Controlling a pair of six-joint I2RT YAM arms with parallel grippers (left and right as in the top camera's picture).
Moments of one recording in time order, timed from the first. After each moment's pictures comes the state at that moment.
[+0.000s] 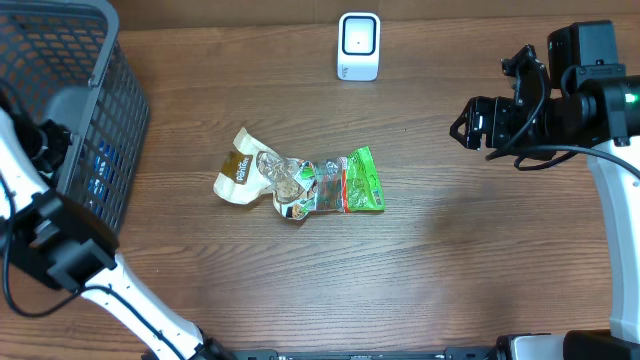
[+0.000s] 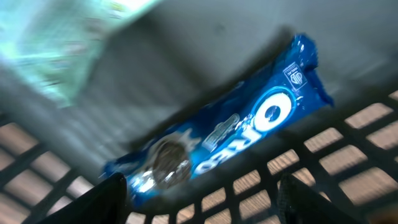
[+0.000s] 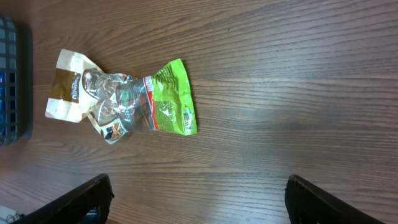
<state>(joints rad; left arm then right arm) 0.66 2.34 2.31 -1.53 0.01 -0.14 0.05 1.55 1.77 -1.42 -0.36 0.16</state>
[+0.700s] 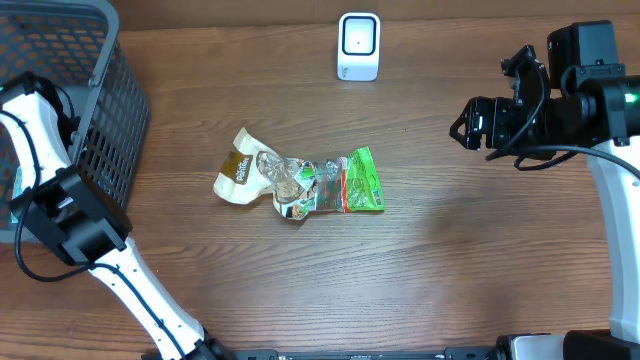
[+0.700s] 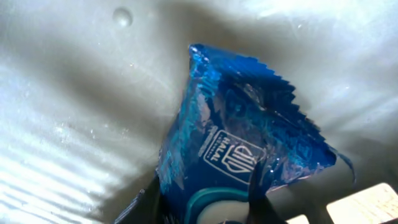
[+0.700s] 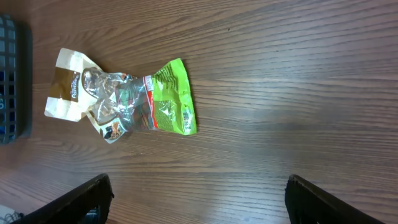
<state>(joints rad) 0.58 2.50 2.32 -1.54 -0.03 -0.11 0.05 1.55 1.77 -1.42 -0.36 0.15</state>
